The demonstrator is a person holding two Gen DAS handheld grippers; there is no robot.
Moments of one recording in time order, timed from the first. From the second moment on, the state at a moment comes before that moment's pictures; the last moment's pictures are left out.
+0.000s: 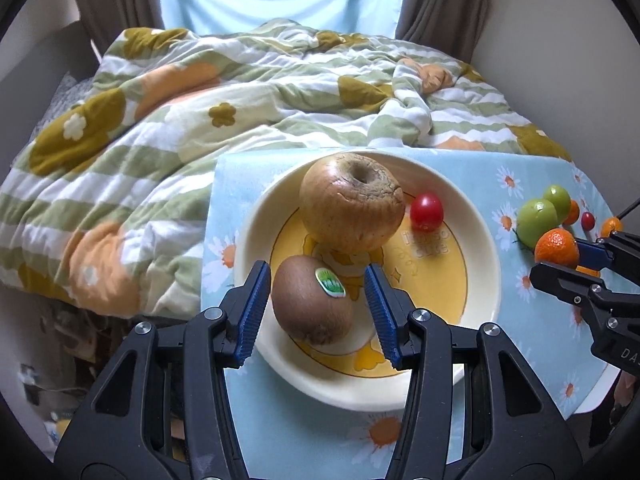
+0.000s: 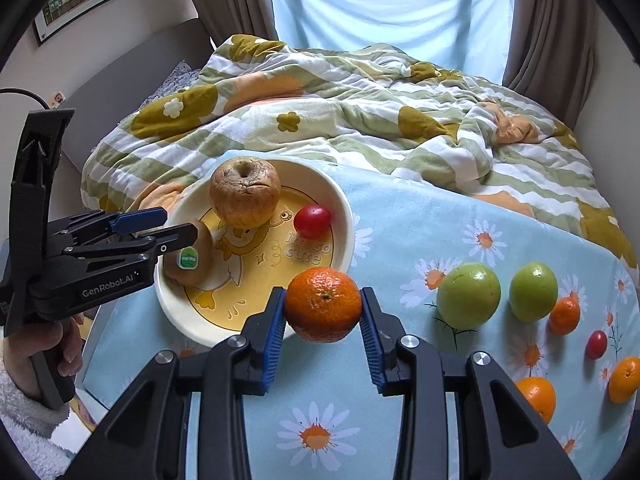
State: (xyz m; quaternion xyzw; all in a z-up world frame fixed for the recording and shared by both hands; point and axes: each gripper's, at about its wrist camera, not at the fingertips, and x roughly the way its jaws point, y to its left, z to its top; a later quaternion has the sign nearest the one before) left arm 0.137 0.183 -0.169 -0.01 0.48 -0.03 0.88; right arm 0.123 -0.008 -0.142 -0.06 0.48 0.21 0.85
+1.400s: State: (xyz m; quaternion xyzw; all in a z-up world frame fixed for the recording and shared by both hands) left arm 0.074 0.190 -0.172 -0.05 0.51 0.03 0.86; right arm 0.166 0.039 -0.177 -0.10 0.50 0.31 0.81
